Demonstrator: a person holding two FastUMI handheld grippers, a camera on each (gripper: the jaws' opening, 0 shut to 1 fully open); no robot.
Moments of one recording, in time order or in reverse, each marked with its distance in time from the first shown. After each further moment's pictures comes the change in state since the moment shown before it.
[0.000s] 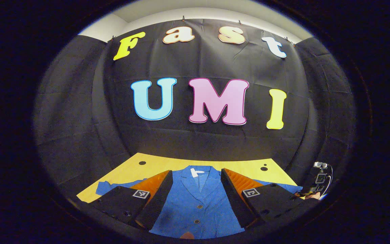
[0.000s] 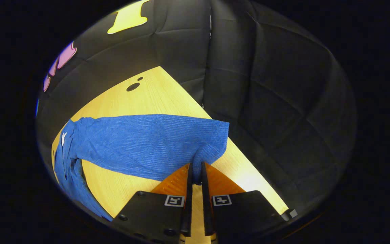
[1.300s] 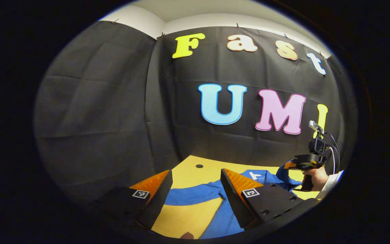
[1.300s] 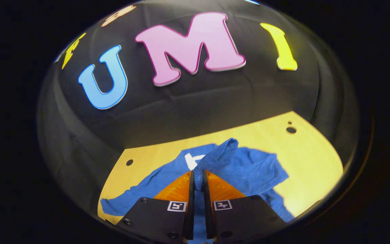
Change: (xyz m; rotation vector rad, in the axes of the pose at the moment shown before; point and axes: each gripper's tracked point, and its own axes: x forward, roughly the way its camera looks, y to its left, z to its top) left arm -0.082 0.306 -0.027 -0.087 -0.019 0.345; right arm -0.178 0.534 -0.037 -0.207 -0.229 0.533
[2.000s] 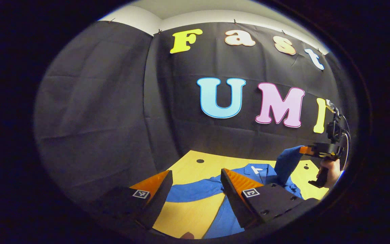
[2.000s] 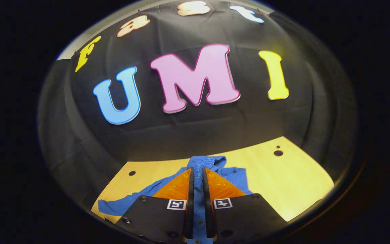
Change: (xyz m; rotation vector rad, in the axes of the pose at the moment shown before) left arm 0.015 -0.019 -0.006 0.021 0.014 -0.083; right arm -0.135 -0.022 0.083 -0.103 -0.320 -0.044
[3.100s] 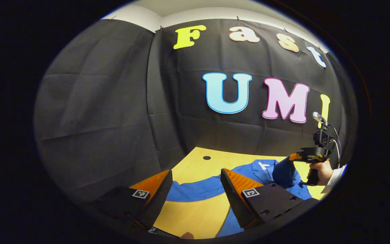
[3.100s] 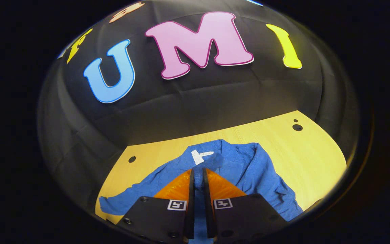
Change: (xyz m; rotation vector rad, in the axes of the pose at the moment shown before) left arm 0.003 0.045 -0.018 0.039 0.057 0.053; right arm 0.102 0.055 -0.120 0.029 0.226 0.048
